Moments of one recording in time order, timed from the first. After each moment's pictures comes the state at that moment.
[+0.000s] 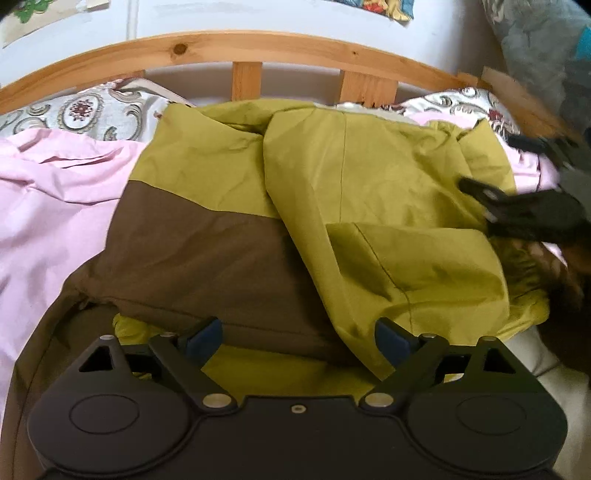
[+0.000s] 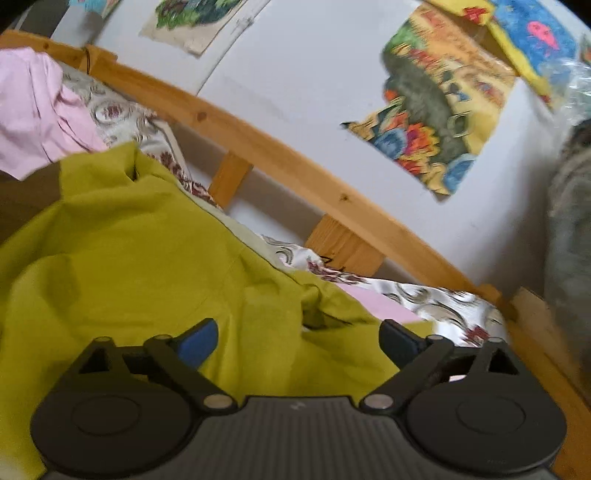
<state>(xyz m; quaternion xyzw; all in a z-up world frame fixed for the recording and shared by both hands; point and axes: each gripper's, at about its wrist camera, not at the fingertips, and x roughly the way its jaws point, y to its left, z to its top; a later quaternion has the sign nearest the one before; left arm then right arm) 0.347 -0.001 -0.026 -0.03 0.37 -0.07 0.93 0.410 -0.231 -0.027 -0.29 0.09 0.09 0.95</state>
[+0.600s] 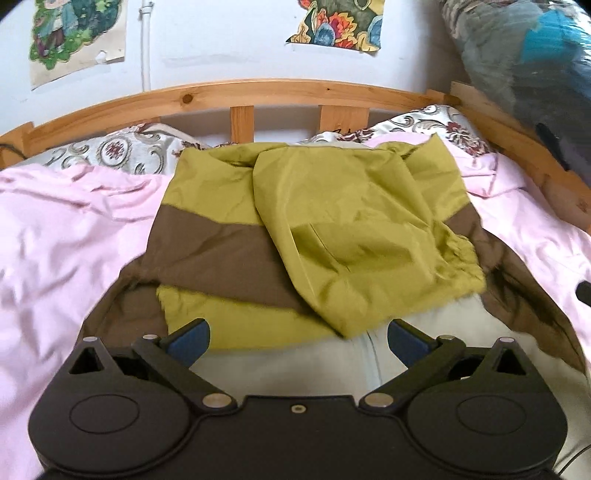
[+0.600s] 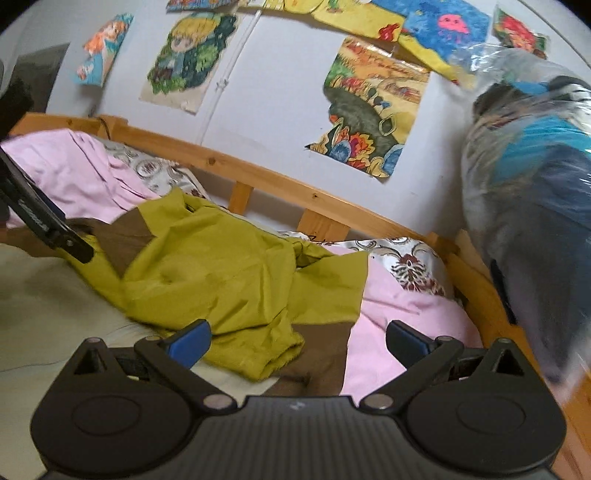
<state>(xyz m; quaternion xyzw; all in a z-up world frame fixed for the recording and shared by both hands) 0.234 -0.023 0.026 0.00 0.34 -0.06 0.94 0.168 -0.301 -0.005 -0.19 0.10 0.10 0.97</state>
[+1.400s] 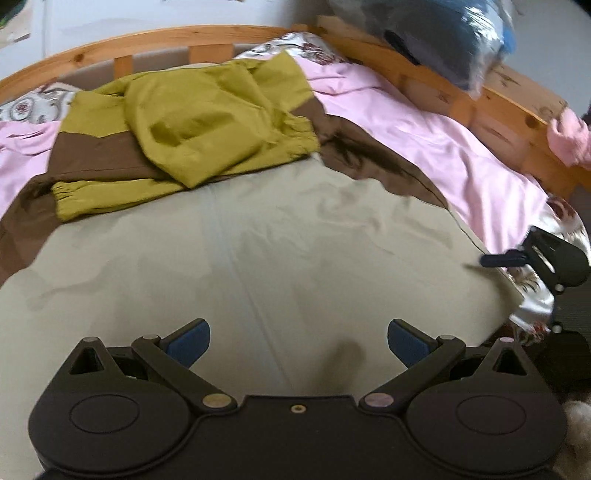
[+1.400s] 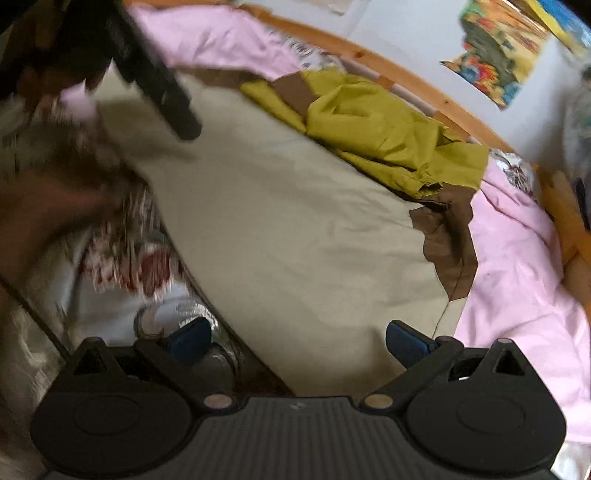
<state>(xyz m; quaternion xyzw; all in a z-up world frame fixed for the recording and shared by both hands) 0.098 -0.077 -0.018 0.03 0.40 -0.24 0.89 0.034 -0.285 -0.112 -0.33 0.26 0.20 0.88</state>
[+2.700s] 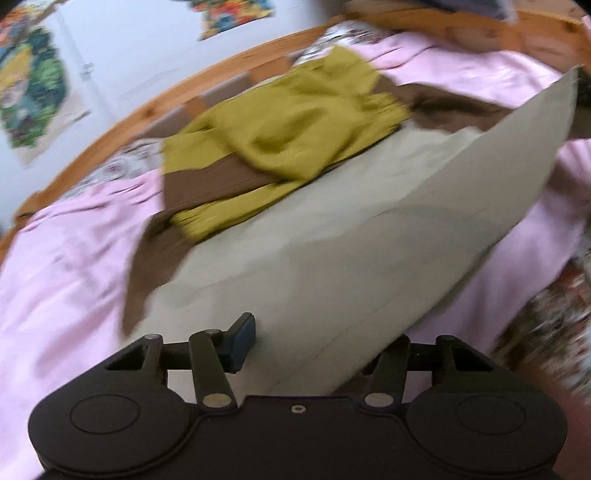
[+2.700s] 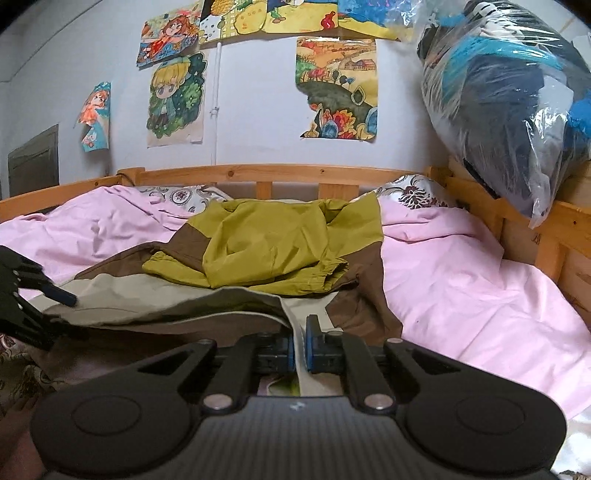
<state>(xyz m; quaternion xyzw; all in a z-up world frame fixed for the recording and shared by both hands) 0.067 -0.039 -0.018 0.23 0.35 -0.06 0.90 0.057 -0.343 -0.038 -0.04 0.13 0.14 0.98</state>
